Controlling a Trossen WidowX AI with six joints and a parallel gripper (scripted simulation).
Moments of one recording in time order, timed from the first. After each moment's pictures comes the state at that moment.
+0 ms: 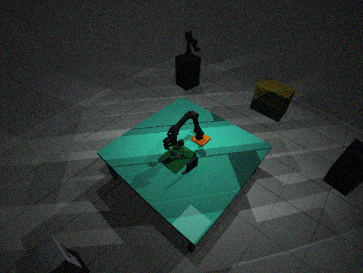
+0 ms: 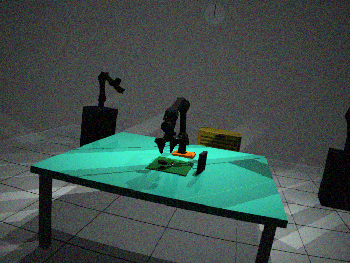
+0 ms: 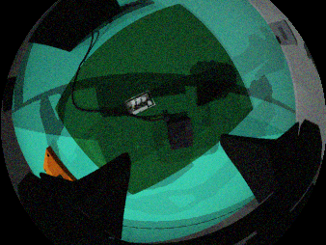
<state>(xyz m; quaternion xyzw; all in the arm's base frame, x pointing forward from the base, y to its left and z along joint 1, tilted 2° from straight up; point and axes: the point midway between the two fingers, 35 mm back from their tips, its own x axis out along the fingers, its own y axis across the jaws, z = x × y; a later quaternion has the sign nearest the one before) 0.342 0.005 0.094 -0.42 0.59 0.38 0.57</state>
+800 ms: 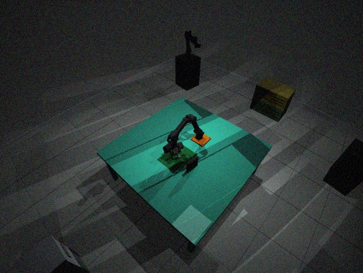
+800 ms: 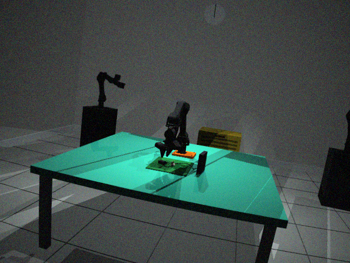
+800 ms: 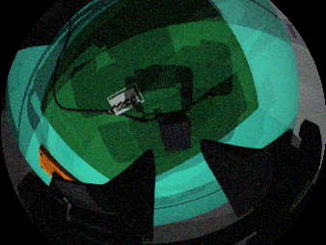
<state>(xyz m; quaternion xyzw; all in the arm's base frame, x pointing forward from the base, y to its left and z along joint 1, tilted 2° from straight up) 0.355 0.006 0.073 -0.46 0.65 0.34 0.50</state>
